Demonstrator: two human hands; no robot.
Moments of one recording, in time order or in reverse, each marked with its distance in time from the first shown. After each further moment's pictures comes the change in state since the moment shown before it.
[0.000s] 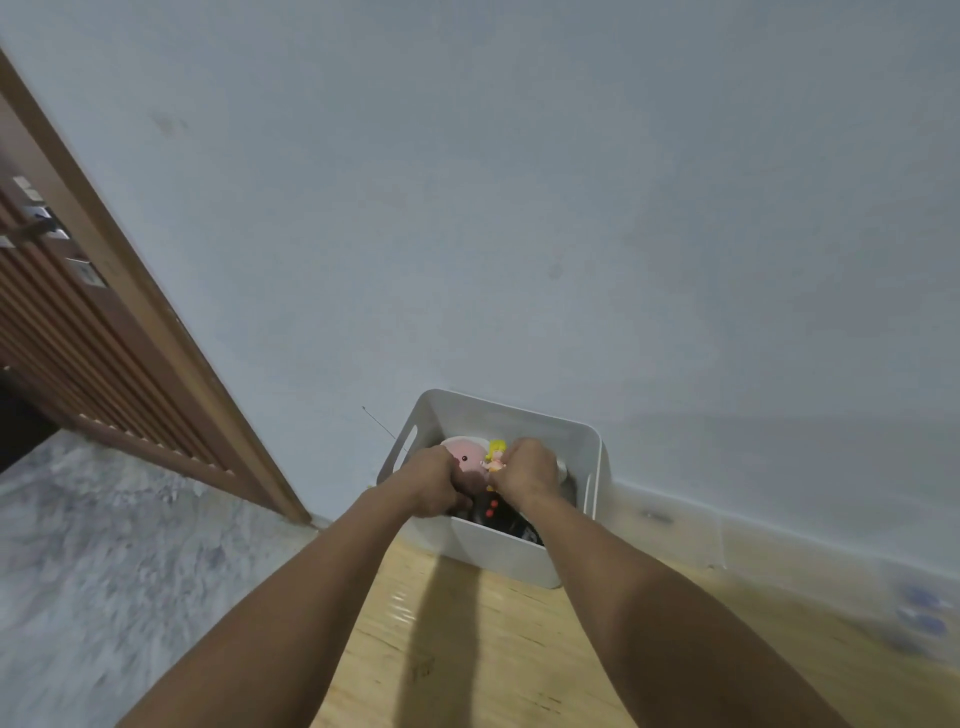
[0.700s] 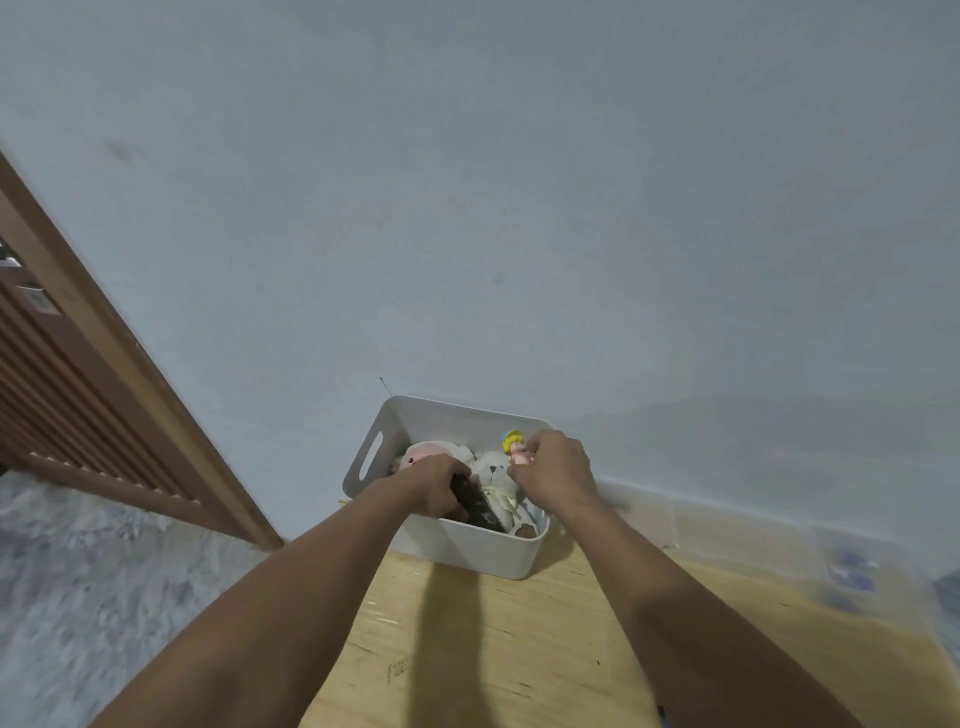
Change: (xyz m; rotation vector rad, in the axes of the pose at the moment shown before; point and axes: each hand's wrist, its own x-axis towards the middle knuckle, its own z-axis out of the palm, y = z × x) left_hand 0.006 0.041 0.016 0.187 -0.071 0.109; right_hand -0.031 0.047 -0.070 0.043 0.116 -0.071
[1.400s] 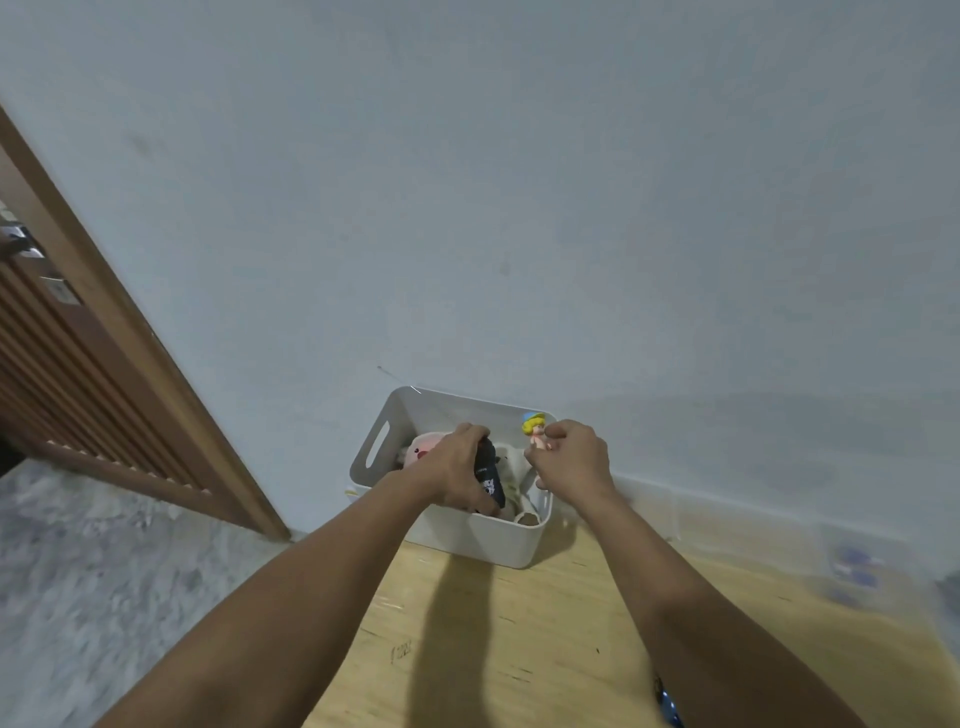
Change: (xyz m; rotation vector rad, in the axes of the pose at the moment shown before) left_hand -0.017 0.025 -0.001 -0.112 0.196 0.073; right_hand -0.008 0.010 -0.009 0.330 0.036 0.043
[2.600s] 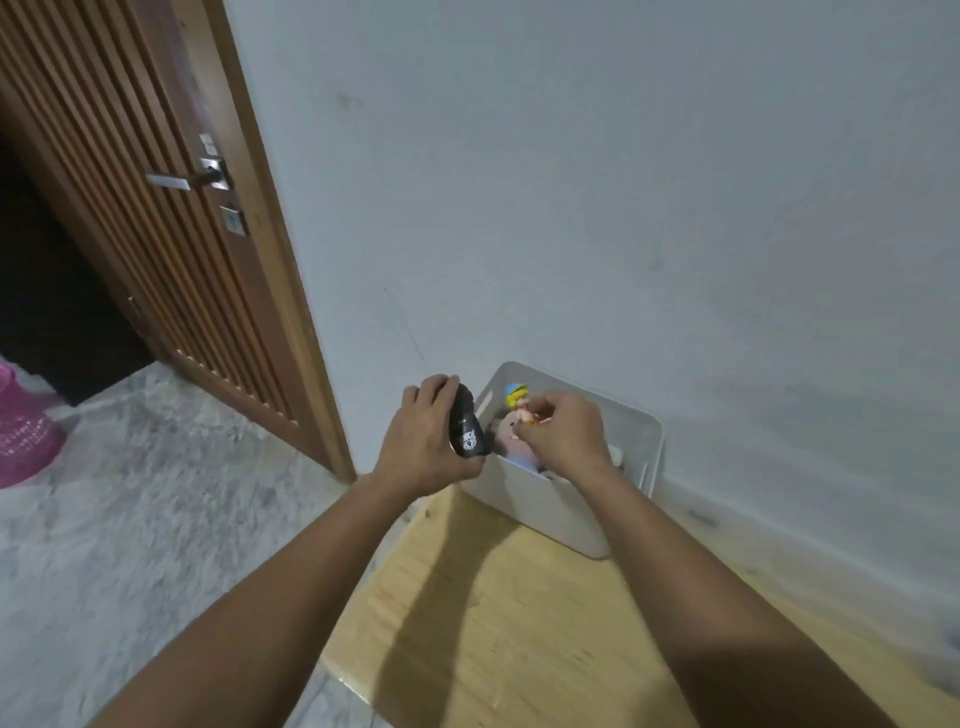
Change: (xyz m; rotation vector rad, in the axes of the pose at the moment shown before) left_hand -0.118 -0.088 -0.033 0.065 0.606 -0.118; right_hand -0.048 -0.075 0.083 -0.236 -0.165 -0.359
